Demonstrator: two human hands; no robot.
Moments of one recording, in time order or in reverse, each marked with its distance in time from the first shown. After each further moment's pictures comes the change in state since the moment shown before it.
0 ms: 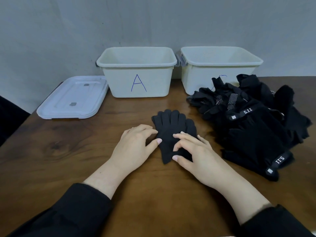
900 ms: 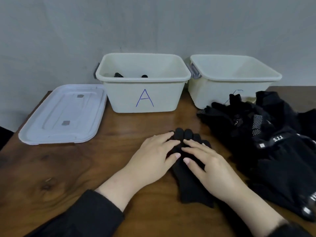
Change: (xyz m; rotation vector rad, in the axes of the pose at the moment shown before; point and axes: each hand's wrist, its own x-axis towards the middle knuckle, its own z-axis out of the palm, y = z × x) left_hand 0.068 -0.025 -0.001 -0.078 -0.137 0.231; right_hand 0.064 0.001 0.006 0.013 0.115 0.106
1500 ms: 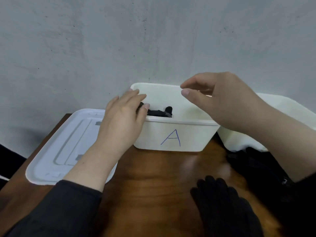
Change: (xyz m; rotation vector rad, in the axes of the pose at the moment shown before) left_hand 0.074 -0.123 -0.146 0.088 0.675 -0.172; right_hand 0.216 -0.133 -0.111 -0.007 0.152 -0.177
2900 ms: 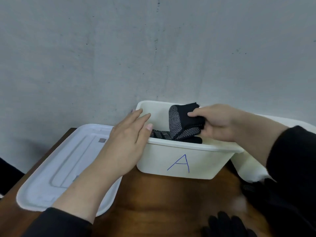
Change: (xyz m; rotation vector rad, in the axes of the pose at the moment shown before) left_hand 0.003 -0.016 0.003 -0.169 -0.191 -0.161; right_hand 0.089 0.063 0.052 1.063 -0.238 0.729
